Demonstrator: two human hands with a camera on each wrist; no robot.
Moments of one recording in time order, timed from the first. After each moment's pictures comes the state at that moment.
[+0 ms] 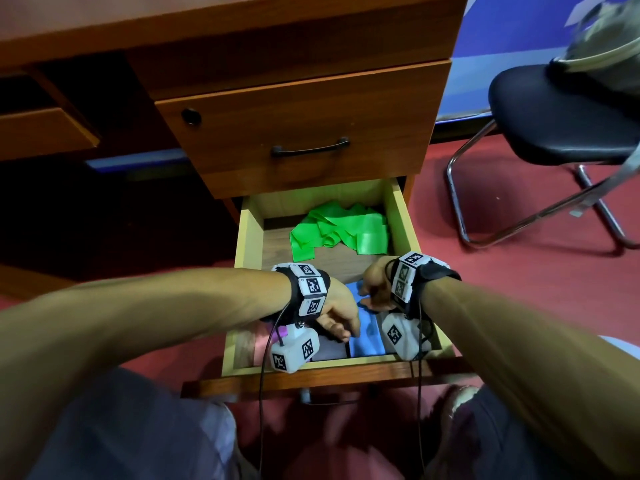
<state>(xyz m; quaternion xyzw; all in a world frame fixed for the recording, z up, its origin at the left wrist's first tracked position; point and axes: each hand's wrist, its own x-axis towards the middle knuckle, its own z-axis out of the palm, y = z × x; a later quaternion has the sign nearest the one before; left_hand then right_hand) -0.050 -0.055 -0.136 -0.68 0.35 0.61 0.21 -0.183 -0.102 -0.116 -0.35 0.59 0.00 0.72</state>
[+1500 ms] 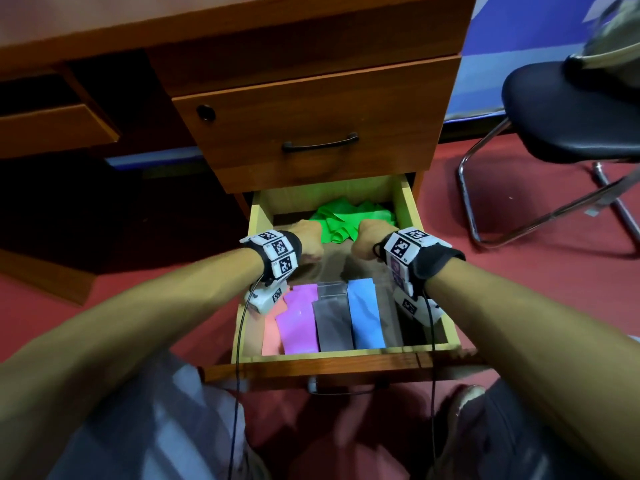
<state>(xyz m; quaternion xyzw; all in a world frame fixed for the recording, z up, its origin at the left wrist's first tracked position) 0.021 -0.103 -0.088 -0.76 0.58 0.18 0.20 -0.133 -0.103 -0.037 -0.78 0.55 0.12 0.26</state>
